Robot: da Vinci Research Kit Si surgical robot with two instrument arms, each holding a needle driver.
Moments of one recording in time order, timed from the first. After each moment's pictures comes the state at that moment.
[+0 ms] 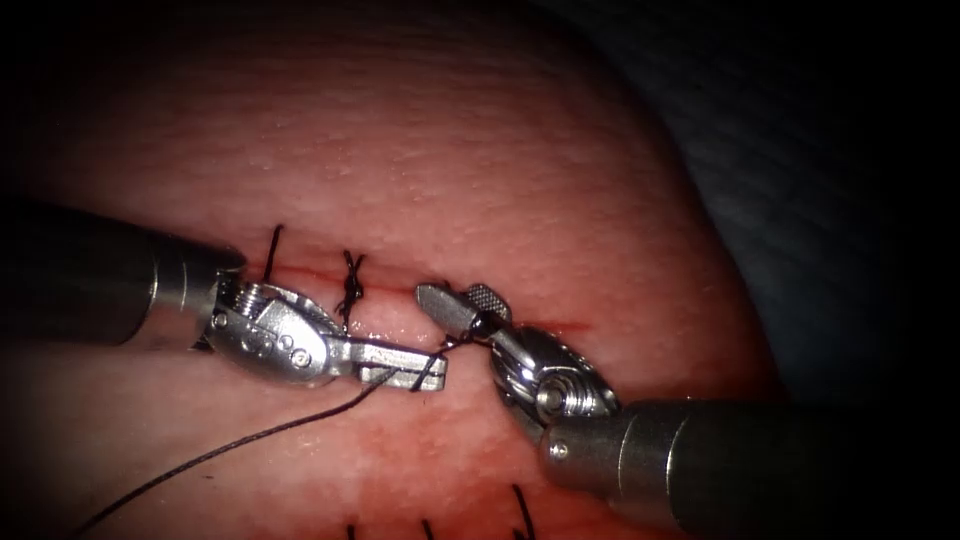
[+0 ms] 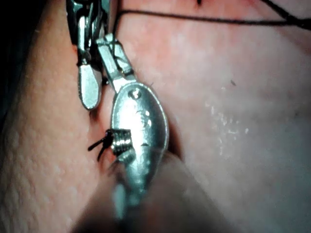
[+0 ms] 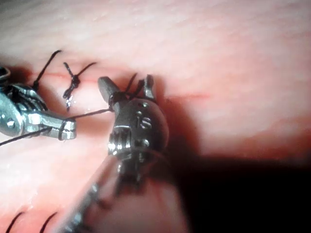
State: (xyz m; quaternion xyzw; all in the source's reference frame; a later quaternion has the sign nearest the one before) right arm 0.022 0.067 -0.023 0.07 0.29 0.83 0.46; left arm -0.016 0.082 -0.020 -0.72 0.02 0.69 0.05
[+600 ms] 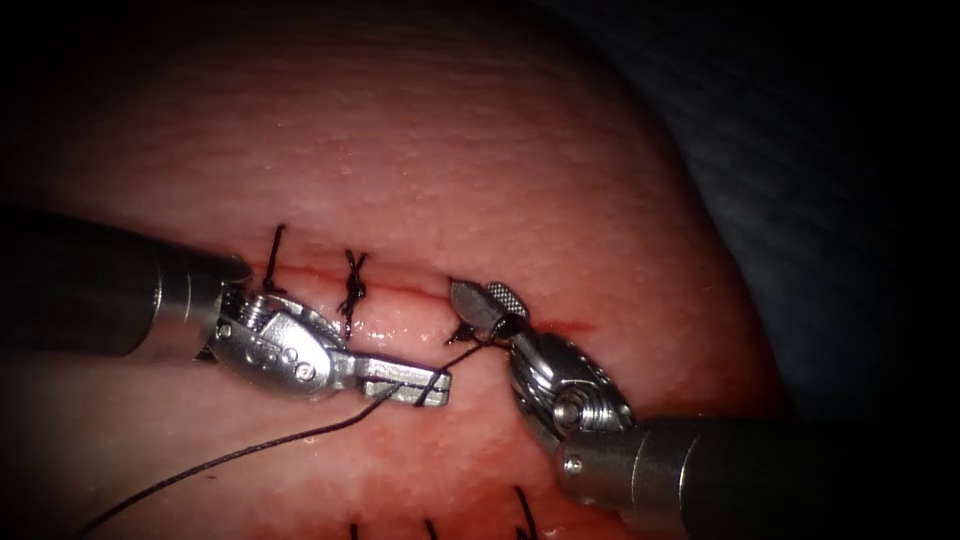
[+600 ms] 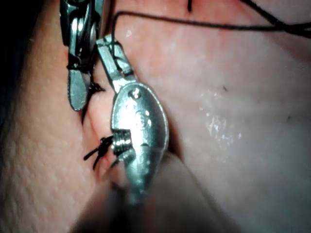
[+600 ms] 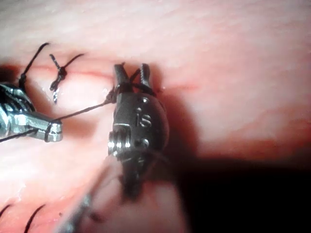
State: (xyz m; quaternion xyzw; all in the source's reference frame) right arm 0.021 0.067 -0.022 0.01 0.28 0.85 0.45; left arm -0.017 0.081 -0.020 -0.72 0.02 0.69 0.04
